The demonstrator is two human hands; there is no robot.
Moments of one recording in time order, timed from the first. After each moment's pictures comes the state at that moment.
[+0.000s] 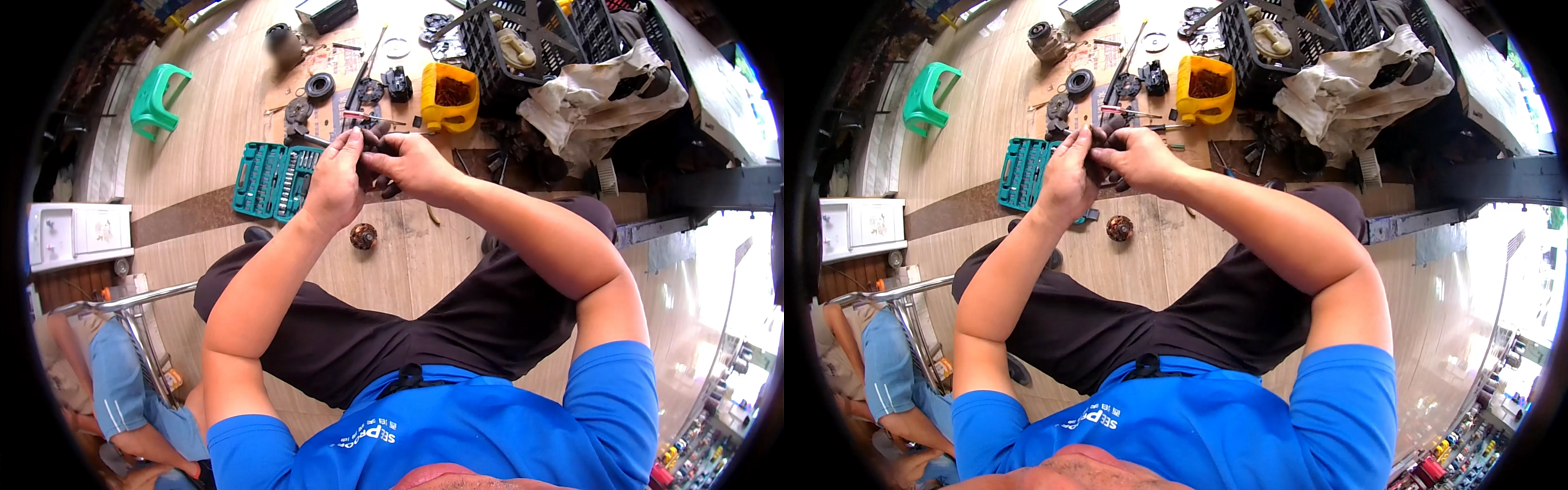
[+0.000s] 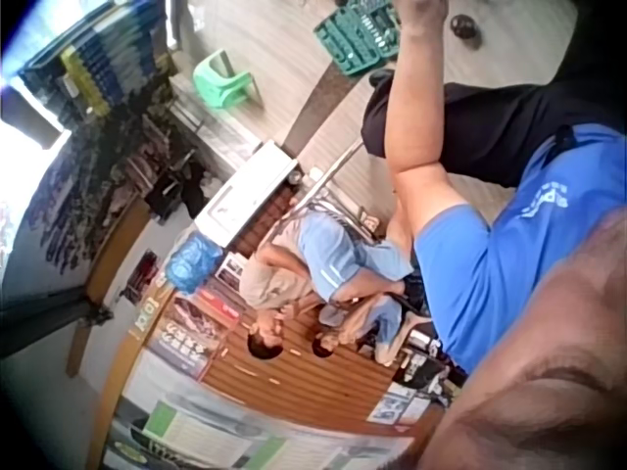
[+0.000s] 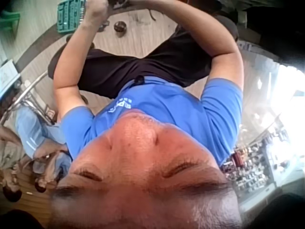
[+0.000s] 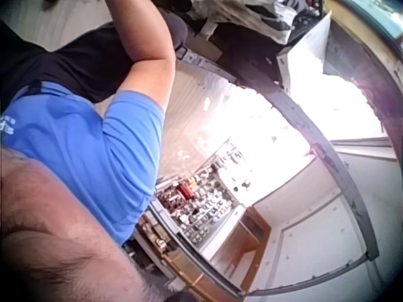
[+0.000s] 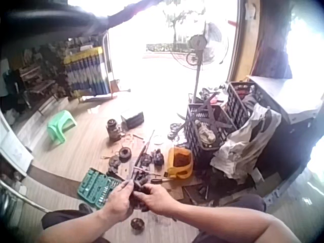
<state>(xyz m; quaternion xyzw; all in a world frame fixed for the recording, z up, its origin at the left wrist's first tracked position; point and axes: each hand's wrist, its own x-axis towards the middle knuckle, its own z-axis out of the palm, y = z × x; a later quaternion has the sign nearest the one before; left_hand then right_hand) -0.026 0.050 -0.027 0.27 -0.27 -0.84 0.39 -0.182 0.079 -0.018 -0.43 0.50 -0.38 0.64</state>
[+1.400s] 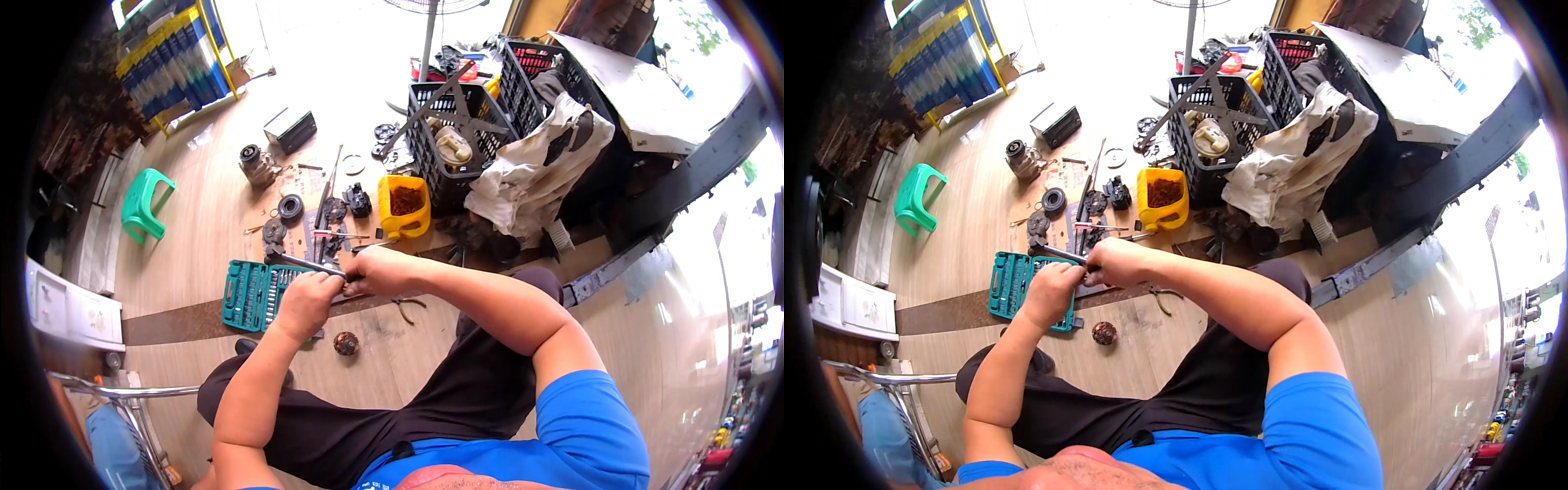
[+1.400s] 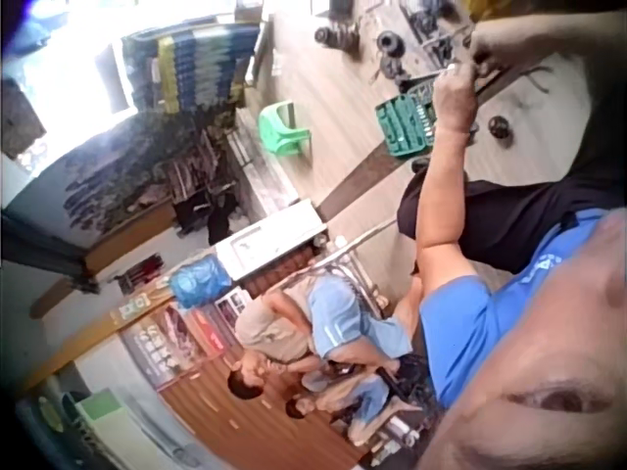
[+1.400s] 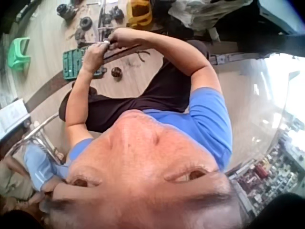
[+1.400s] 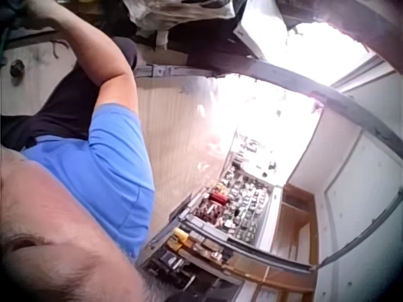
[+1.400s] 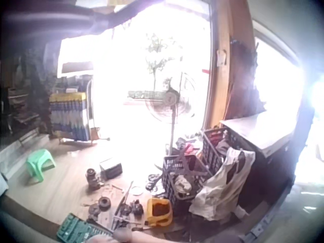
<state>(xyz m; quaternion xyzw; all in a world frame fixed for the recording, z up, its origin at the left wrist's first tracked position) -0.003 0.044 0.007 0.23 -0.95 -0.13 0.19 -0.216 0.065 0.010 -0.79 0.46 -0.13 0.38</state>
